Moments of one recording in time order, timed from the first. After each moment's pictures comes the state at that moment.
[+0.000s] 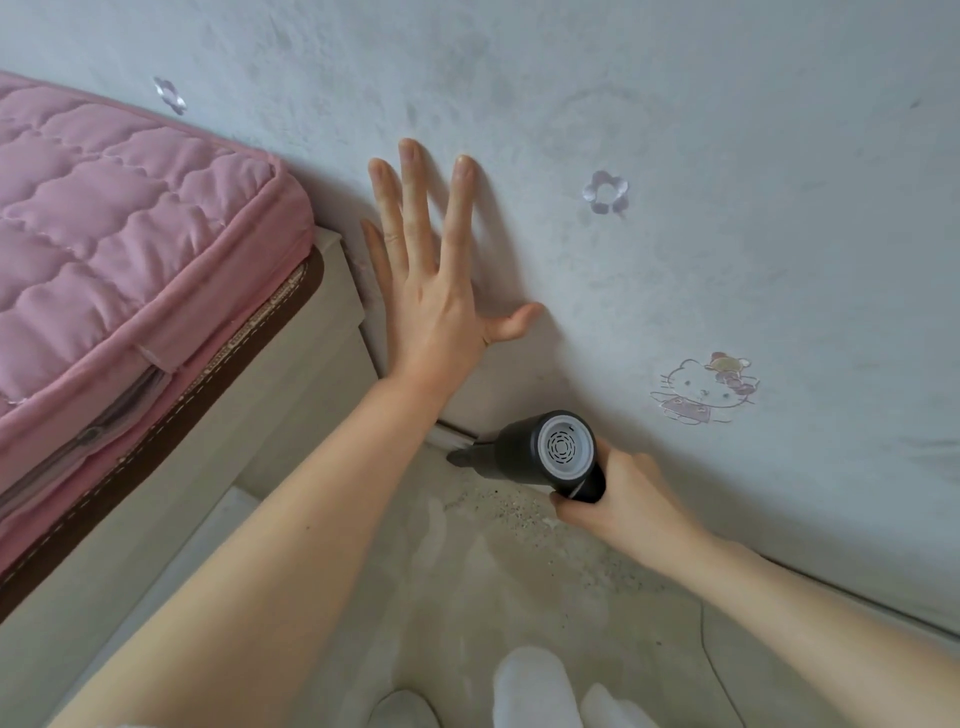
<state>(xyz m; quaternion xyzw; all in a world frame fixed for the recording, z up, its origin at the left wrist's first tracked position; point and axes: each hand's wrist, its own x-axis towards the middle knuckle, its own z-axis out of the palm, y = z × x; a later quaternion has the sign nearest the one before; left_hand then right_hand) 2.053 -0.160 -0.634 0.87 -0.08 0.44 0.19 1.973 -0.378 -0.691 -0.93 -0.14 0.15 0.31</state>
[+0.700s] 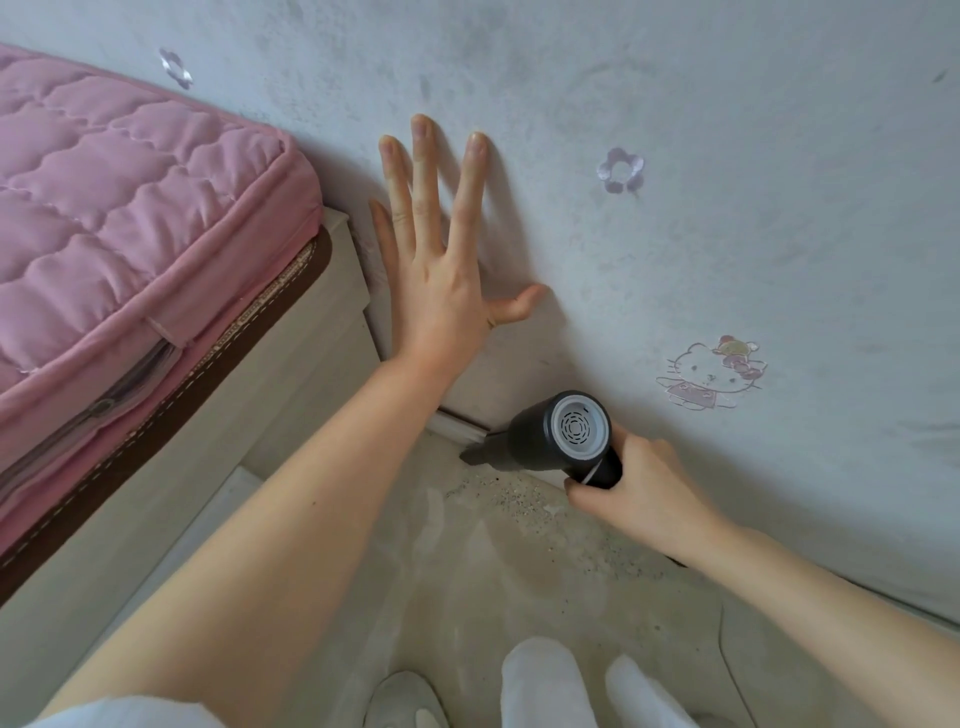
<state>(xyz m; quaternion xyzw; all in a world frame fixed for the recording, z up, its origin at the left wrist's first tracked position) 2.051 -0.159 -0.633 0.87 -0.10 0.44 0.20 1.969 -0.384 -0.686 -0.93 -0.12 0.14 0.31</state>
